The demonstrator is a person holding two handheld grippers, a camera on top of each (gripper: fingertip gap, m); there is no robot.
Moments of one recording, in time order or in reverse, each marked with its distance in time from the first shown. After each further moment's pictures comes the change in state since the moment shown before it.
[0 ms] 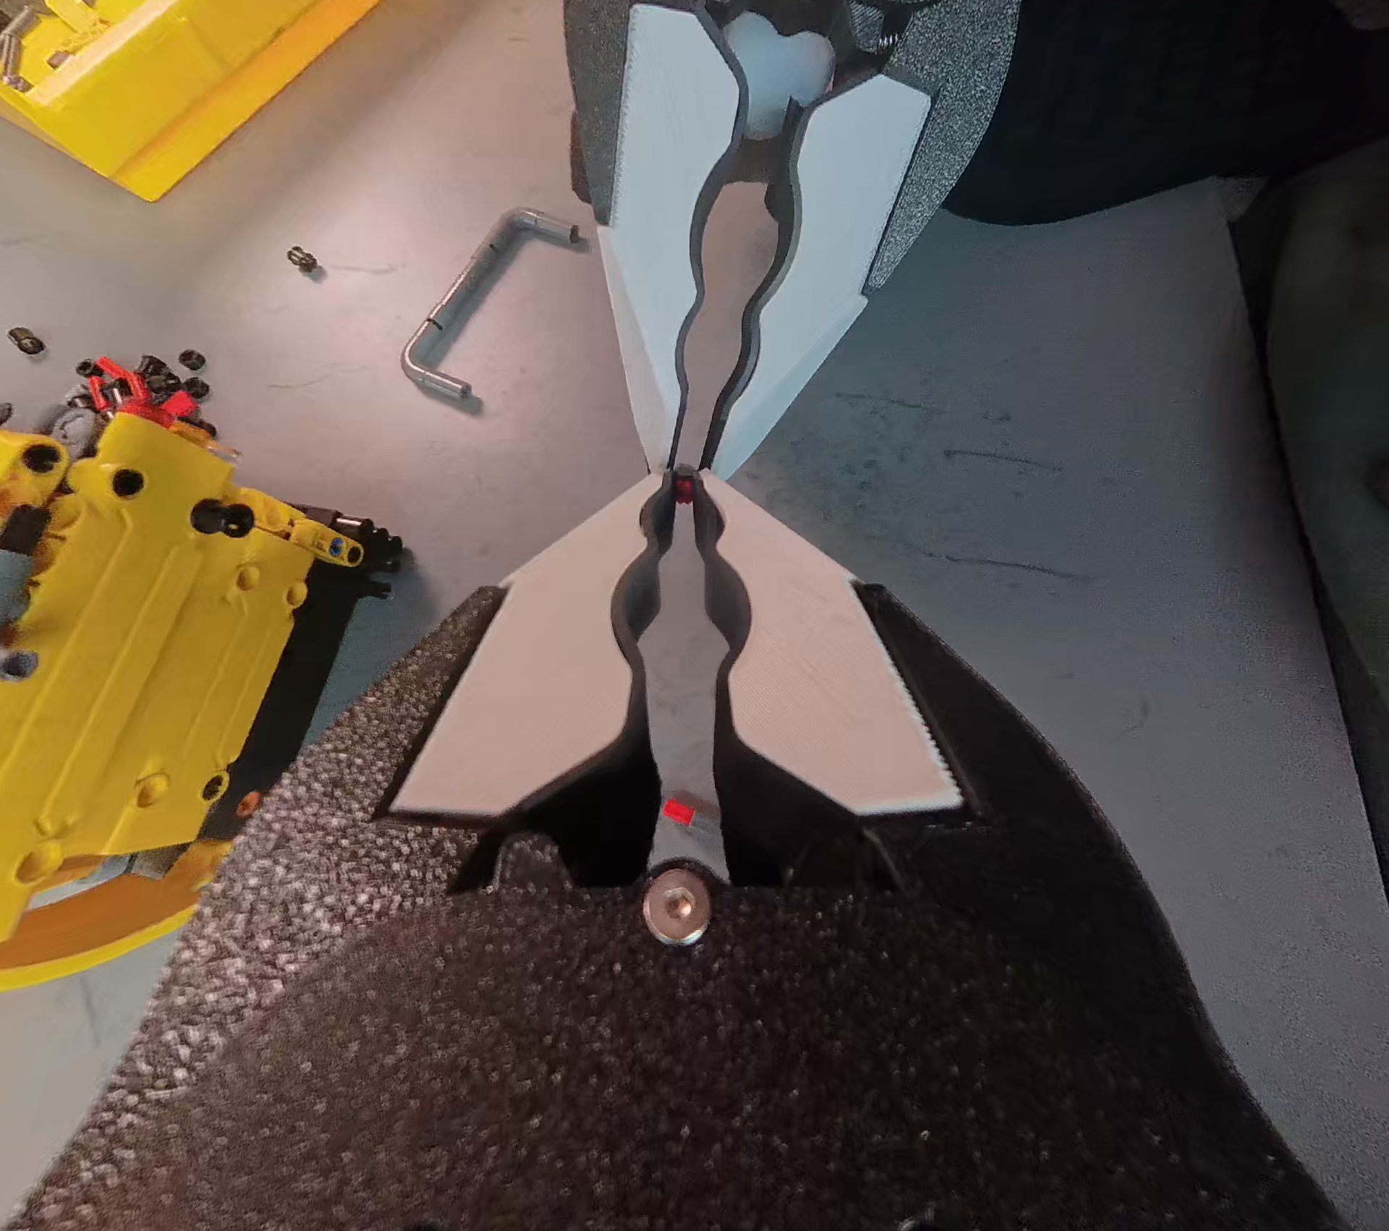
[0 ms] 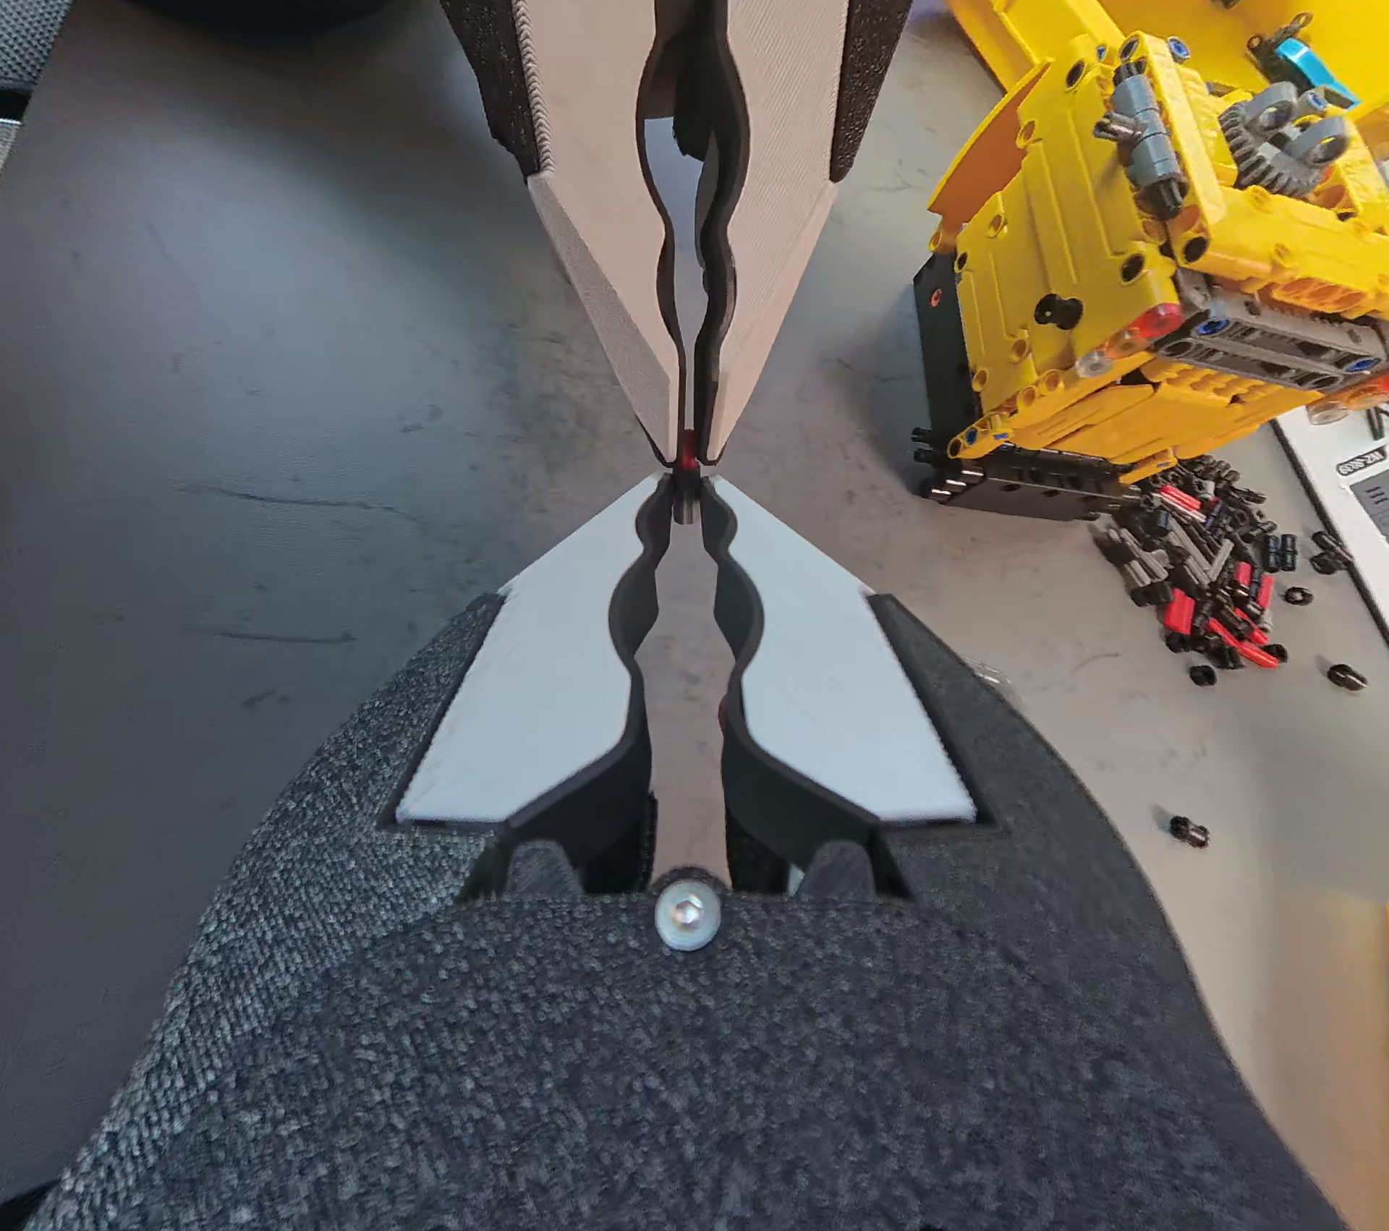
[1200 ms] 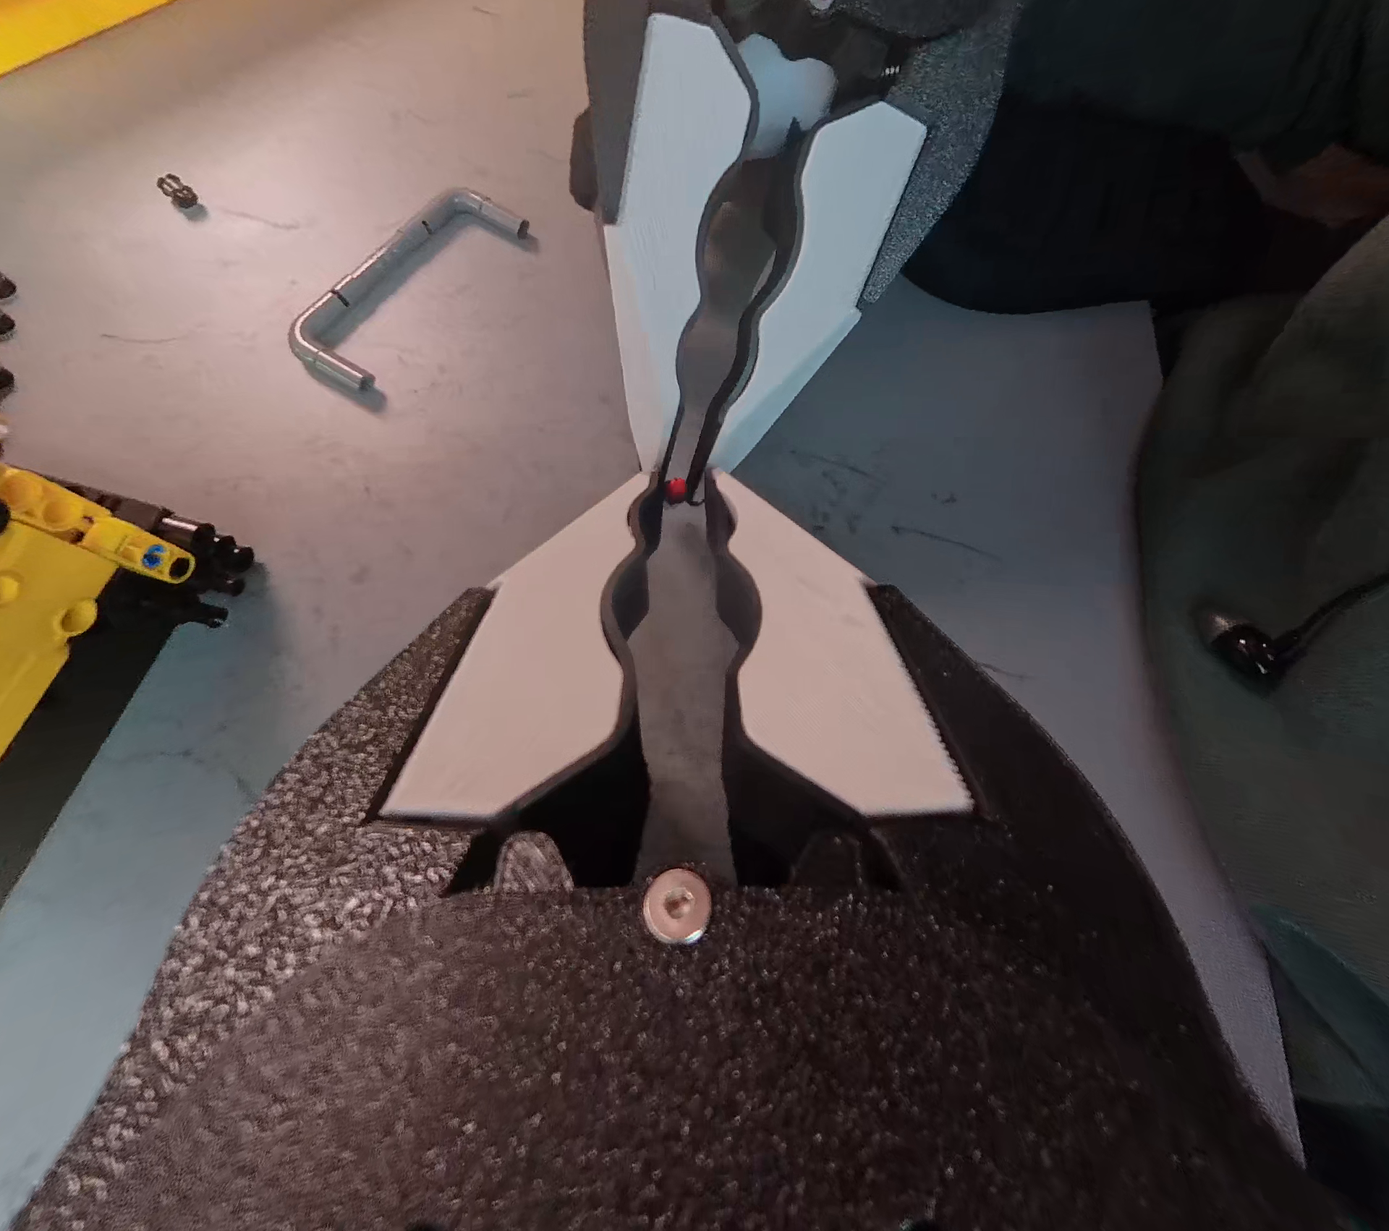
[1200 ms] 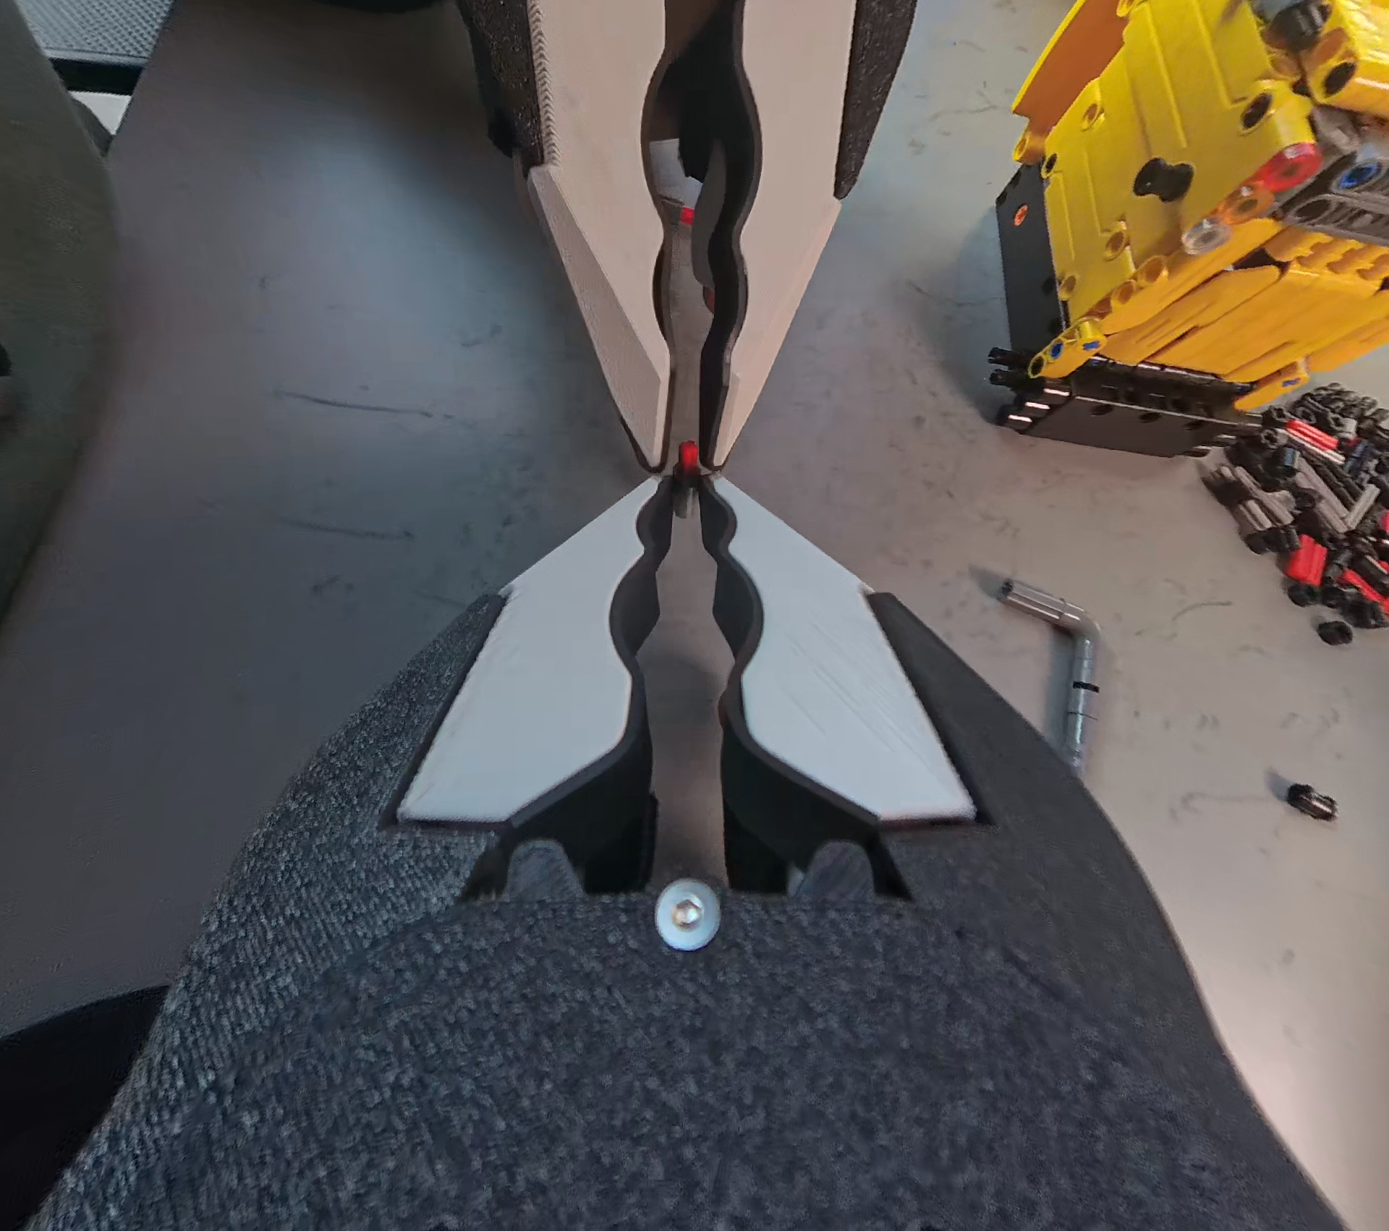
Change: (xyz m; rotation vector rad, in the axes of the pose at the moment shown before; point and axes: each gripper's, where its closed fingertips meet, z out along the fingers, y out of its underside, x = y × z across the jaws) left arm 0.015 -0.003 0.025 0.048 0.067 -0.194; right arm -0.013 0.023 -0.010 -0.003 -0.113 0.046
